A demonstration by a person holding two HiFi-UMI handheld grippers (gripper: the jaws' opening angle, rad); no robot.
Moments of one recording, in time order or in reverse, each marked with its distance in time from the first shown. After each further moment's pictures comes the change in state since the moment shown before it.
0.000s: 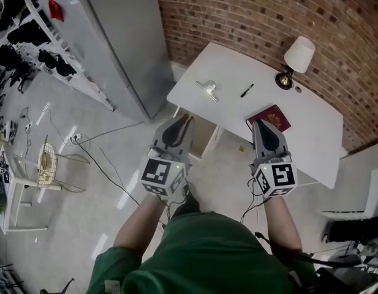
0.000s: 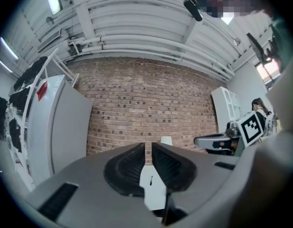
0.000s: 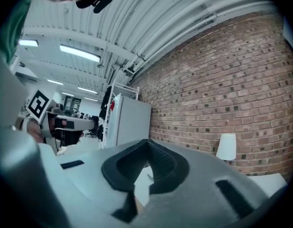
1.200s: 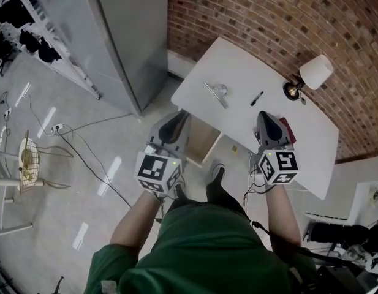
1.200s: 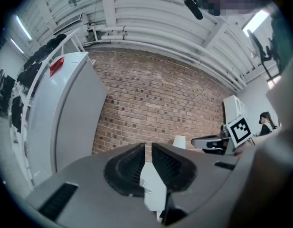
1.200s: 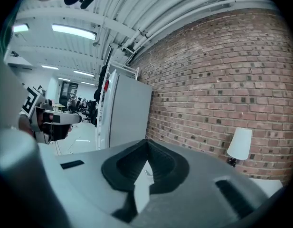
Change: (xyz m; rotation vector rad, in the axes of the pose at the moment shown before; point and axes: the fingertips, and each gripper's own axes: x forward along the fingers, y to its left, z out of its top) left arm 0.043 0.164 -0.058 -0.156 0.021 0.025; right arm 0.170 0.014 -0.048 -0.053 0.195 -0.025
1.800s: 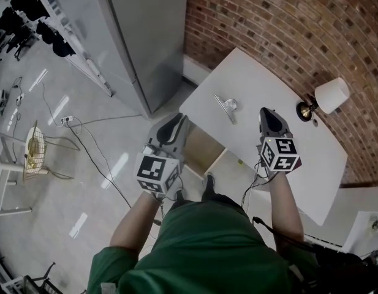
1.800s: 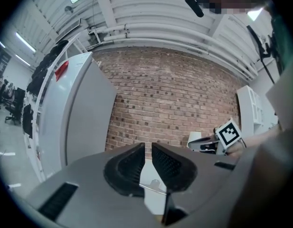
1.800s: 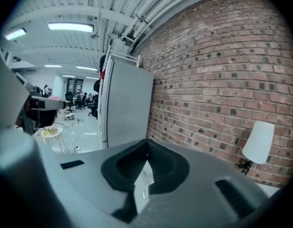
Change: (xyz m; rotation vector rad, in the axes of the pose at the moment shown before) left arm 0.035 0.039 -0.004 0.034 0.039 0.148; right arm 0.108 -0.046 -0.035 -0.005 0.112 0.092
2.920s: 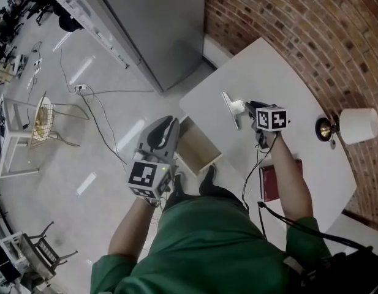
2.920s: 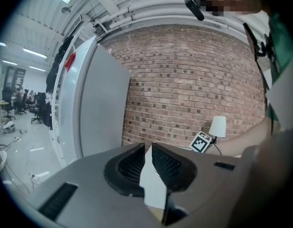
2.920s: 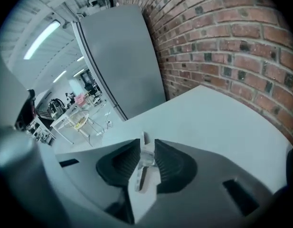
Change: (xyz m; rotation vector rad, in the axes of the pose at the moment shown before) left arm 0.072 0.018 -0.066 -0.012 0.188 0.263; right arm 0.215 -0.037 -0.200 0.205 0.569 0.436
